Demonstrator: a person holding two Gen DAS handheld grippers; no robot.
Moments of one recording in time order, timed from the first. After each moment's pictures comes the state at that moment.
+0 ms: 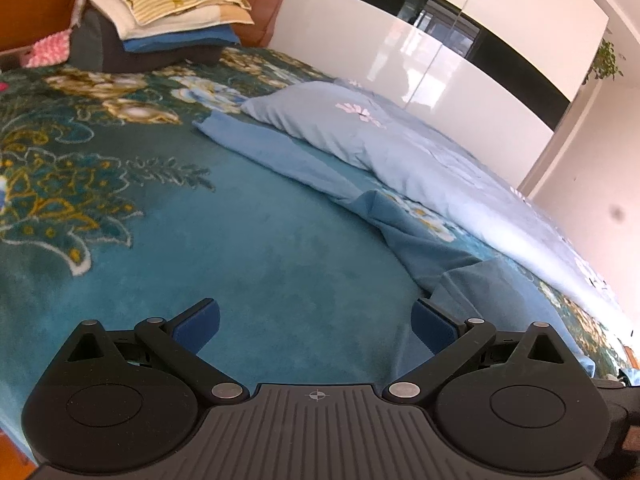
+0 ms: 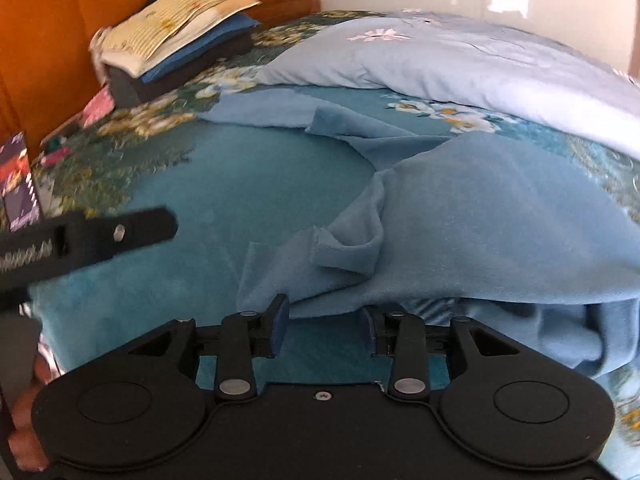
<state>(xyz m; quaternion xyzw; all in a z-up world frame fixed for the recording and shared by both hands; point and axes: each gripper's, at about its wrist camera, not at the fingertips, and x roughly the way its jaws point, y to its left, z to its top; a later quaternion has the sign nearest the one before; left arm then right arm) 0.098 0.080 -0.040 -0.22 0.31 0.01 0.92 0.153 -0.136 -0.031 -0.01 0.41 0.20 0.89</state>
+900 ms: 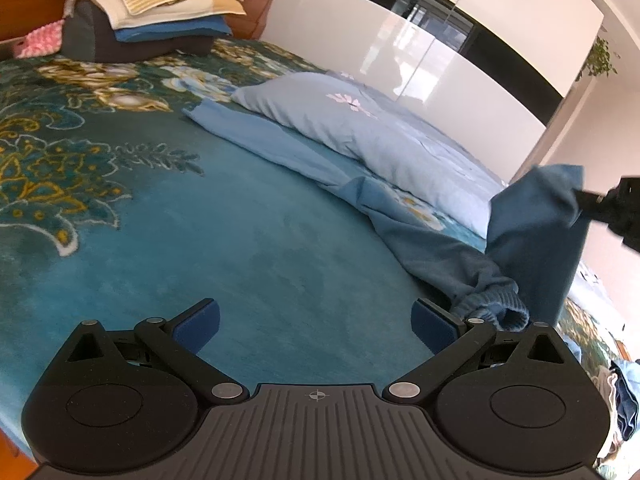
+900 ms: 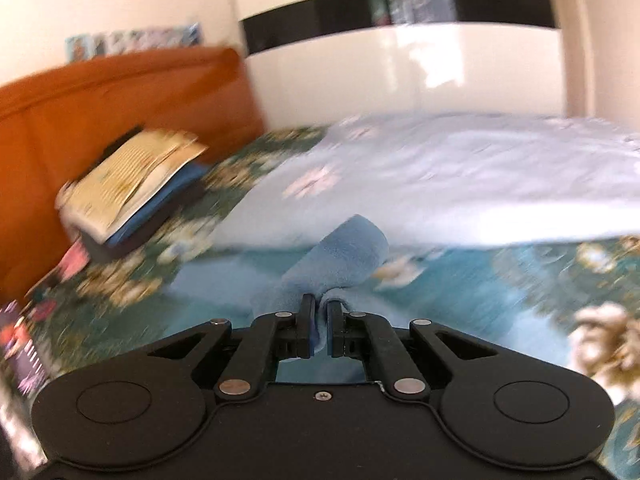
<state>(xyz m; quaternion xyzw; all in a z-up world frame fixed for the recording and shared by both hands) 0.094 0.069 -0.045 -0.22 0.31 -0.01 0.92 0.192 -0.206 0.086 0.07 0.26 0.12 0.95</state>
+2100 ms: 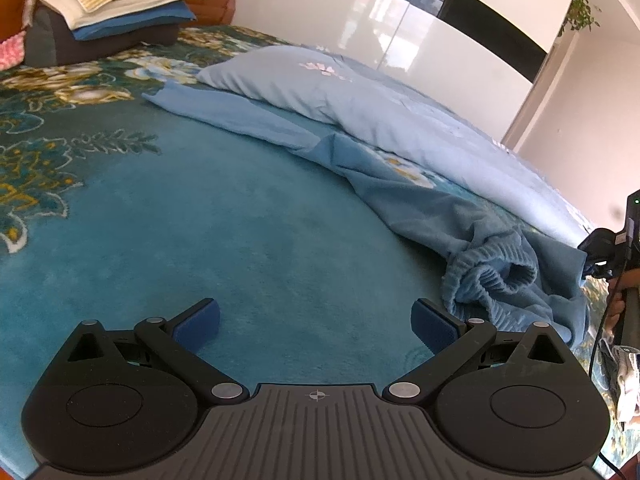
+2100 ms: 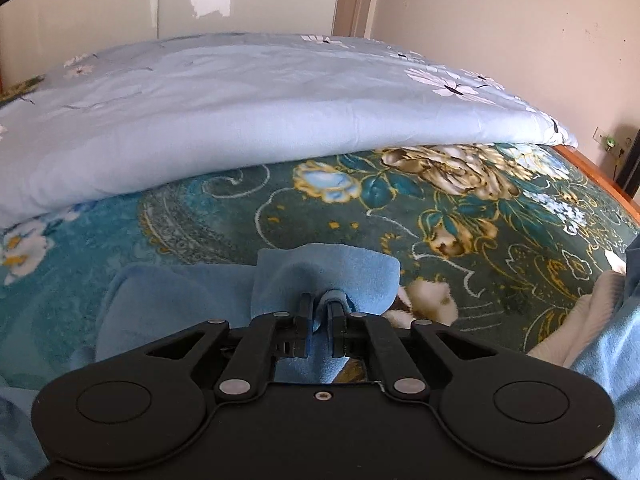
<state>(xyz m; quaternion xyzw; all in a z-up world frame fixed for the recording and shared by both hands) 0.109 0.040 -0.061 -0.18 0.34 -0.03 0.92 0.307 -0.375 -0.032 0.04 0.38 -0.23 0.90</state>
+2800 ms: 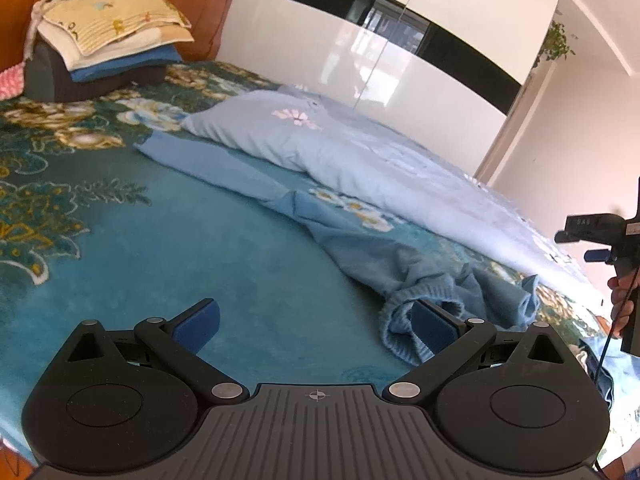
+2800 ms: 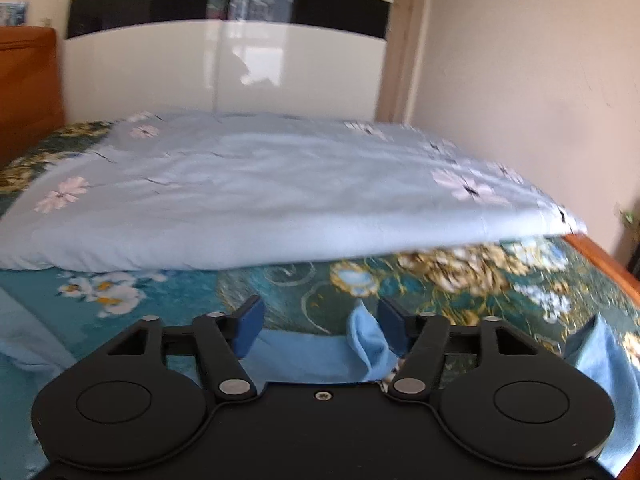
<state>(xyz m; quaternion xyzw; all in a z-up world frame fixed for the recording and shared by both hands) 0.073 0.034 -0.009 -0.19 0.28 -0.05 0.94 0.234 -0.330 0.078 -0.02 0.27 -0.16 0.95</state>
